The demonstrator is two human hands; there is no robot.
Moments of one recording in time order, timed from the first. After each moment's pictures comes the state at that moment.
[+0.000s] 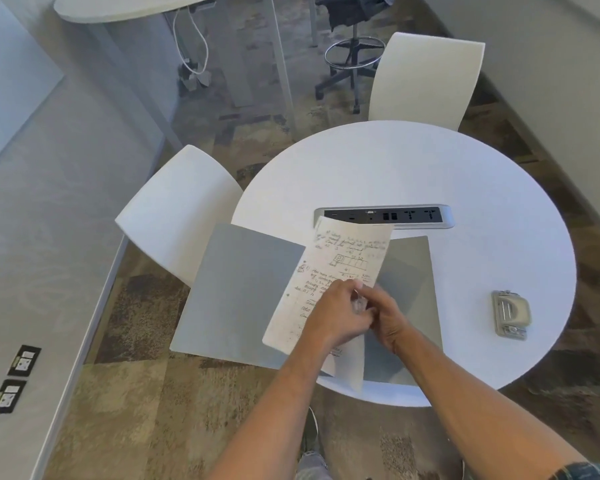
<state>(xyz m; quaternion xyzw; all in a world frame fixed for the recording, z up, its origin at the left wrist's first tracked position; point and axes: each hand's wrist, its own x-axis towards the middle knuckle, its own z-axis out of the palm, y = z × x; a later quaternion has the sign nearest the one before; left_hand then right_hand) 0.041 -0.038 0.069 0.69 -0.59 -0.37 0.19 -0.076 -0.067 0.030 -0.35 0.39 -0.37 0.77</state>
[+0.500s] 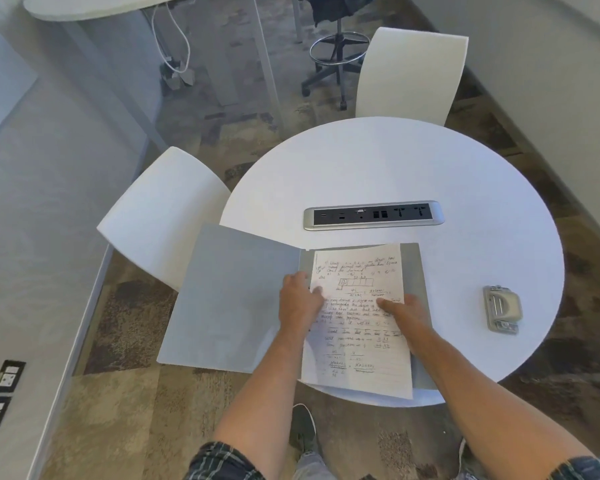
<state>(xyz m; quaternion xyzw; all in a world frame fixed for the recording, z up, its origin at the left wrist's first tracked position) 0.087 -0.076 0.006 0.81 -0.46 -0.30 0.20 -0.134 -0.084 -0.023 -0.31 0.64 -0.30 0.63</state>
